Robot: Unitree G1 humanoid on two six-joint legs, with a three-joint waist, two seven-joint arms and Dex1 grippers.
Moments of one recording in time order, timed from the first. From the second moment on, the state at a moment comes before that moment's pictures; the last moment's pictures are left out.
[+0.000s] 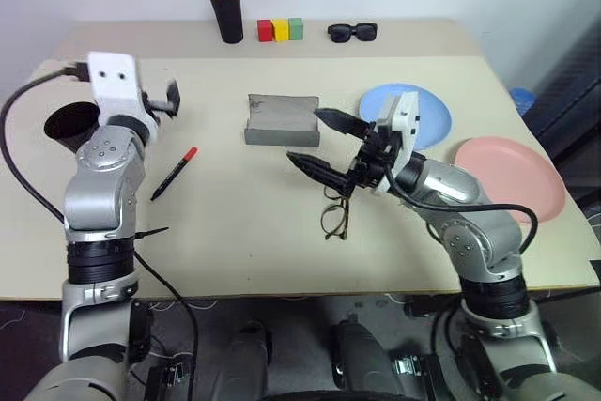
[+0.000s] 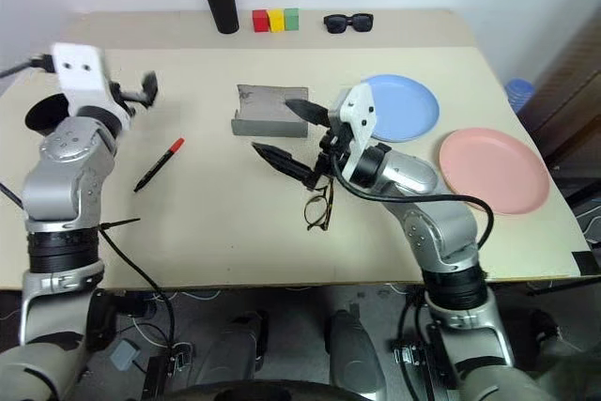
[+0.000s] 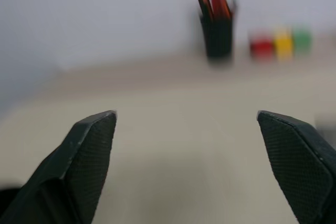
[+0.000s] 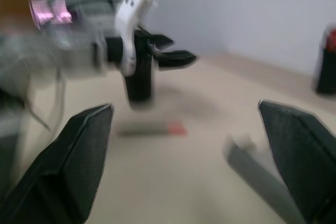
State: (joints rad) left arm -0.62 0.55 0.19 -0.05 -0.22 0.90 -0.11; right arm -0.47 -0.49 0.13 -0.37 0.48 0.52 0.72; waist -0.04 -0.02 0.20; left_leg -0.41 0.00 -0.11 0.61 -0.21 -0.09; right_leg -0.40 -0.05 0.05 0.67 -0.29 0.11
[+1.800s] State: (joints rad) left arm -0.60 0.46 0.41 0.14 0.01 0.29 0.31; right arm -0.47 -0.31 0.15 -0.35 0.48 0.43 0.72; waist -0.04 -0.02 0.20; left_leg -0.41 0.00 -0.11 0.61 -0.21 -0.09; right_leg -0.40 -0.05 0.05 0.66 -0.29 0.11
